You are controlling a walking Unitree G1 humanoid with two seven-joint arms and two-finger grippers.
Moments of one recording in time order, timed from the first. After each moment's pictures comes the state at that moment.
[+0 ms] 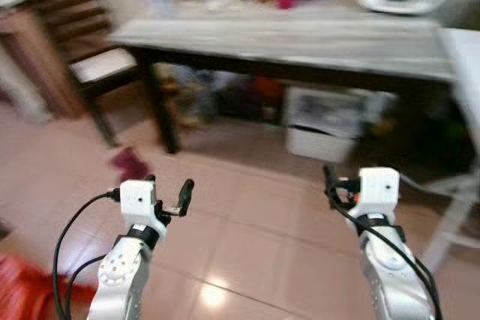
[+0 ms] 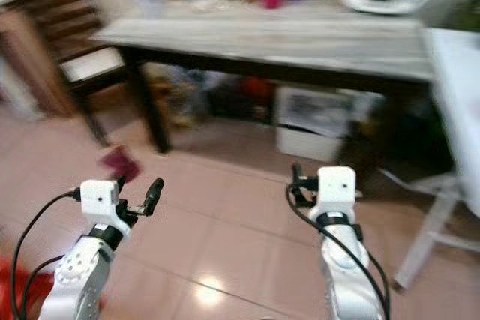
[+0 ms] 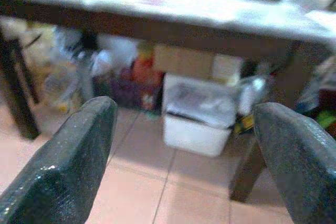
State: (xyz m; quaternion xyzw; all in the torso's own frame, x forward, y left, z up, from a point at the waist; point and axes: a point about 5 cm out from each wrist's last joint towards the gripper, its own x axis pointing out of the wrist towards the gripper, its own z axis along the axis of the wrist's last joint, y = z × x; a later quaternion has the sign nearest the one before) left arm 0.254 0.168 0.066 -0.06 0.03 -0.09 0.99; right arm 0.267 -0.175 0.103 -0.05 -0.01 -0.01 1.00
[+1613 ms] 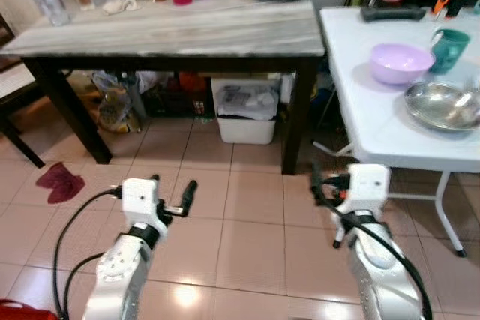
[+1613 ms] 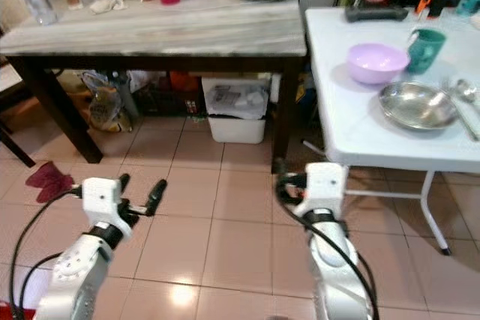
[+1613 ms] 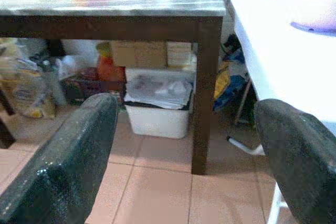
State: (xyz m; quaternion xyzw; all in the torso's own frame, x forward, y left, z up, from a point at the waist) left arm 0.257 0.164 0.071 -0.06 0.04 -0.12 0.99; right arm 0.268 -0.156 0.110 -0.01 -0.01 0.03 1.00
